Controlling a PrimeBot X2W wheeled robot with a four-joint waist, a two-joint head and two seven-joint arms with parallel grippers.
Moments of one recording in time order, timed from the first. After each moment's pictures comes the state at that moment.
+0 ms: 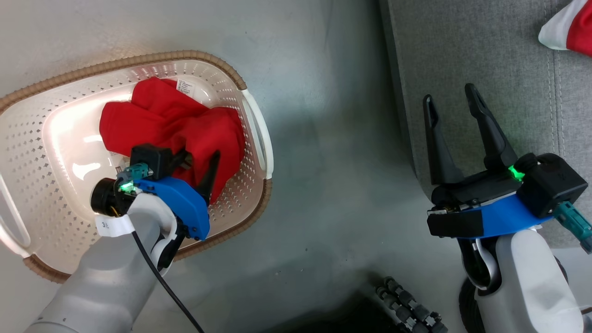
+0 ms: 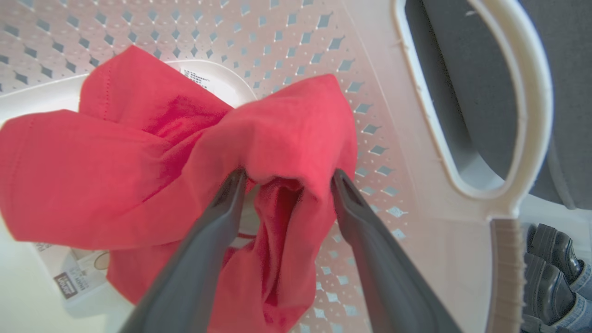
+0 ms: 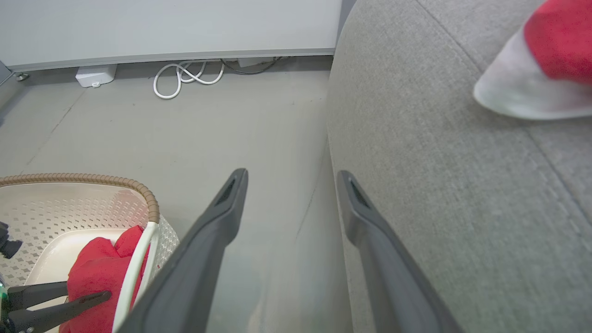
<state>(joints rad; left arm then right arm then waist) -0.80 0.30 -1.02 0.93 -0.96 -0.13 -0.24 -0.38 -0.05 0.10 0.05 0.15 0.13 -0.24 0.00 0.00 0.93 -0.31</state>
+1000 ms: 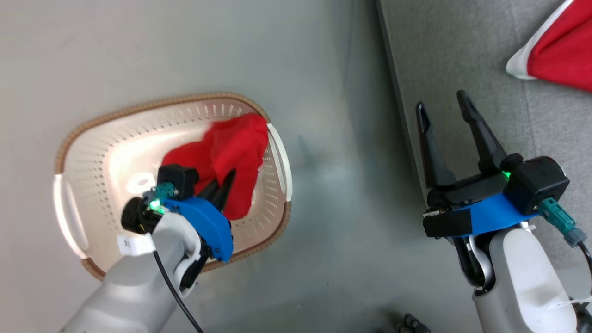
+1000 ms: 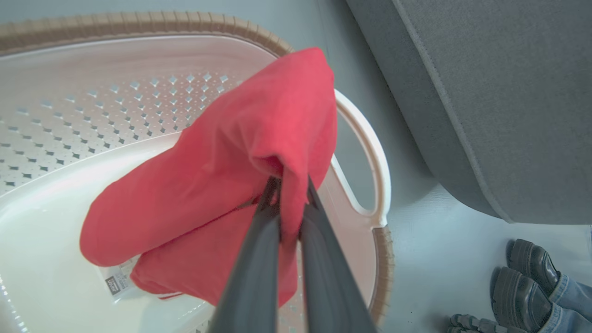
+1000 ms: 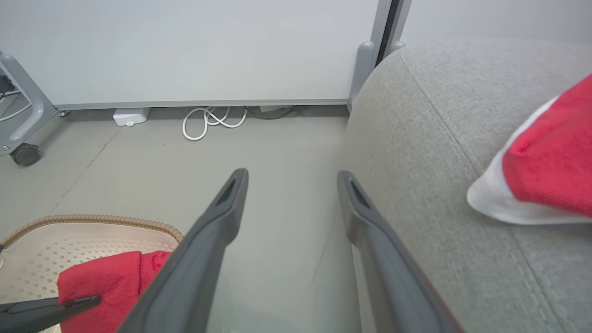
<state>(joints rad) -0.78 0.28 -1.13 0.90 -1.06 -0.13 -0.26 -0.39 -0.05 0.10 0.11 0.11 0.13 -0.24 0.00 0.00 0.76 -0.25</state>
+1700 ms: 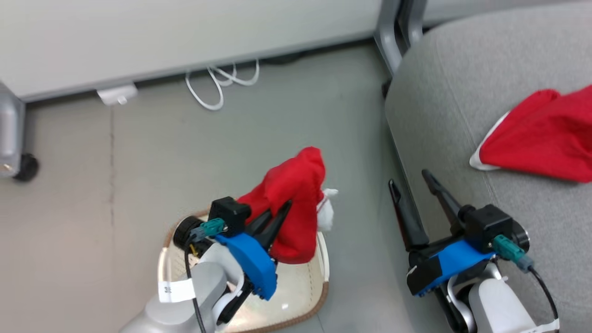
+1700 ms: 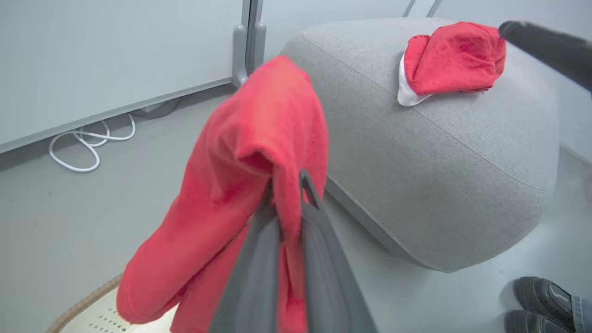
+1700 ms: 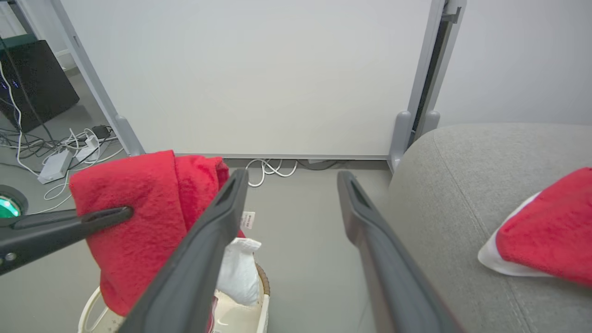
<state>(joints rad) -0.62 0.24 -1.07 0.68 -0.89 -0.13 -0.26 -0.25 -0.05 0.15 0.22 0.12 0.13 -0.15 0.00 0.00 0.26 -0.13</state>
